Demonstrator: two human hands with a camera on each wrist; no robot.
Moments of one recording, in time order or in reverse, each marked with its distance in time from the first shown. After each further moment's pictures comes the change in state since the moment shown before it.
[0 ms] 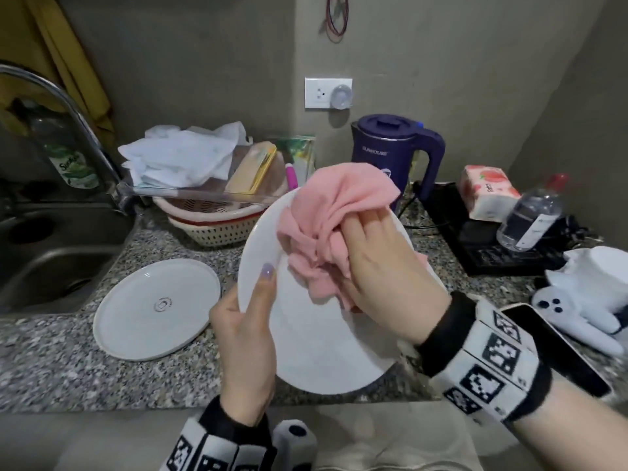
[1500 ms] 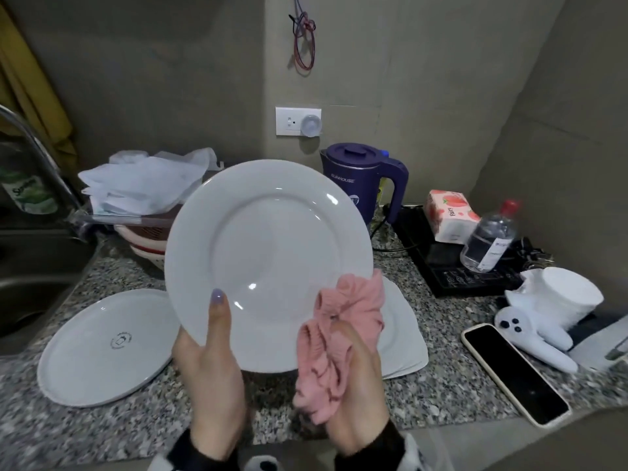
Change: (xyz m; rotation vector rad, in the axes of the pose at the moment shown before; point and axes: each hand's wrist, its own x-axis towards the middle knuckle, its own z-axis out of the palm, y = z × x) left_hand 0.010 -0.009 0.017 -0.065 0.155 0.067; right_hand -0.056 -0.029 0.049 2.149 0.470 1.021
